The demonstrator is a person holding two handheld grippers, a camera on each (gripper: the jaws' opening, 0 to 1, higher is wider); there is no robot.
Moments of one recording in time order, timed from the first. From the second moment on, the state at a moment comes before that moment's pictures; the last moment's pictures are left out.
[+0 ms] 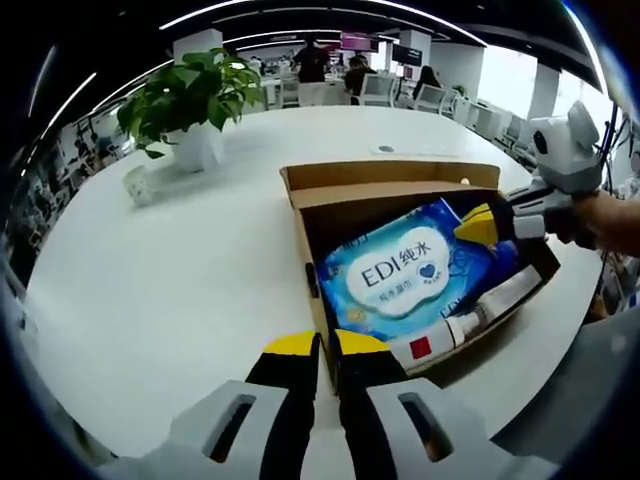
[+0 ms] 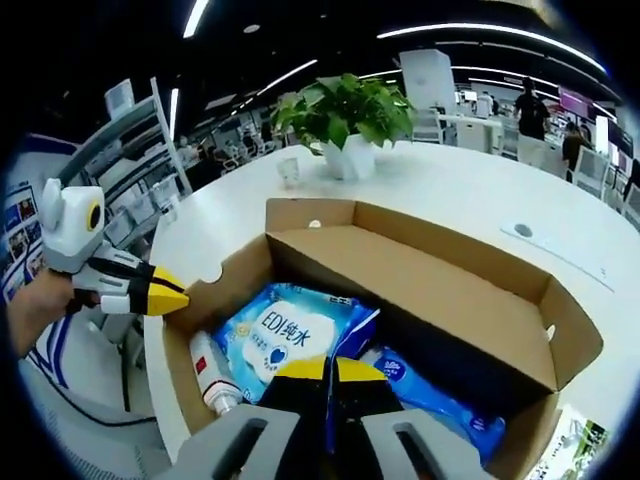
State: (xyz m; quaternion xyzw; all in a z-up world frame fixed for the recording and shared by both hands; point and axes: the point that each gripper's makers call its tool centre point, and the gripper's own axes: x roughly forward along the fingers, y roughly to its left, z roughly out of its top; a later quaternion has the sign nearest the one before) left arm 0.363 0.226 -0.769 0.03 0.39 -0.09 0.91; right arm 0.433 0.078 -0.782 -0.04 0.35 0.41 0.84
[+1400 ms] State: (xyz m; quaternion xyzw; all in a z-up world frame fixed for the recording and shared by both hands) left arm 0.398 0.164 -0.790 0.08 0.46 -0.19 0.87; right arm 0.432 0.040 -0.768 -0.01 0.33 0.38 0.86
